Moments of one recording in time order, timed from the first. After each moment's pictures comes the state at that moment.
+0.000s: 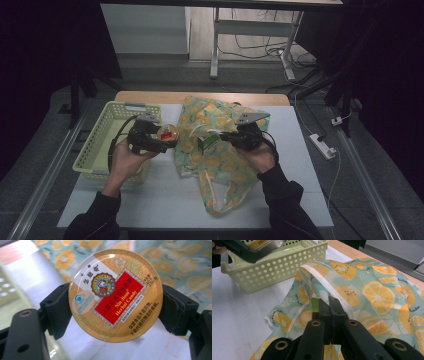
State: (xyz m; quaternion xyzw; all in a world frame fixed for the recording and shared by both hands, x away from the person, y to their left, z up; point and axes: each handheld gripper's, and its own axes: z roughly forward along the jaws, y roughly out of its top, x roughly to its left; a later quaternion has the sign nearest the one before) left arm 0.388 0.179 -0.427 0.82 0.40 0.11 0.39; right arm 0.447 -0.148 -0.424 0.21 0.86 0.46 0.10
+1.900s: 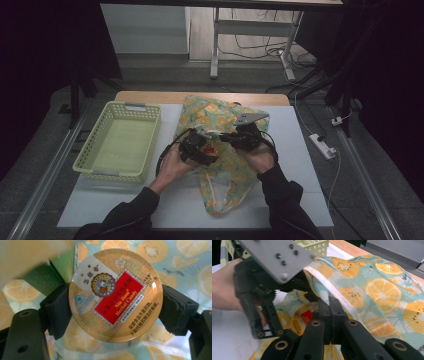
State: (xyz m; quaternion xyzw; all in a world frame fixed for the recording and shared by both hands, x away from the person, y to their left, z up) left arm 0.434 0.054 -0.493 0.88 0.34 0.08 0.33; right arm 0.447 -0.146 -0.426 0.21 0.86 0.45 0.10
